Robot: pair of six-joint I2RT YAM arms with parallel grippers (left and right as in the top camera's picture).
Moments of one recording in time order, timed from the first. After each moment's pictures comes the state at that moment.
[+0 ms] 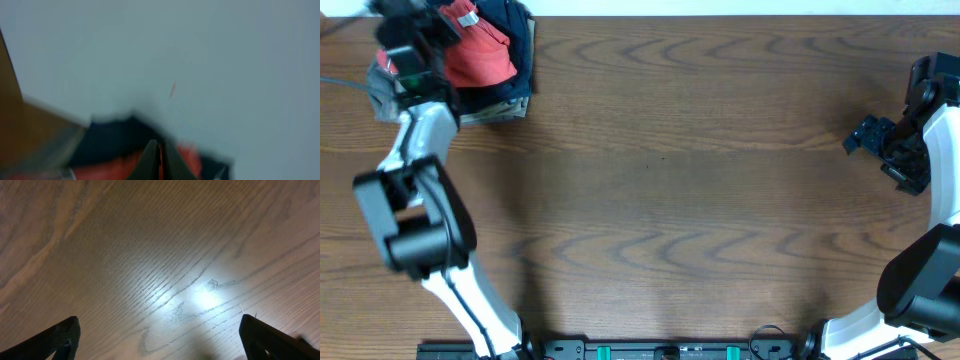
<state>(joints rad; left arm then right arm) 0.29 2.12 1.48 0.48 0.03 -0.25 -0.31 1.78 1.55 -1.27 0.07 0.46</state>
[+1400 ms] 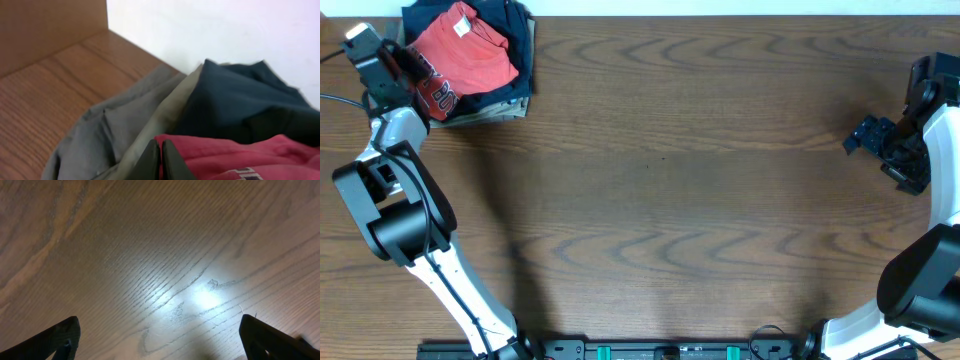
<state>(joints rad) 0.44 2.27 1.60 0.28 -0.05 -0.25 -0.31 1.78 1.55 -1.27 0.07 0.46</state>
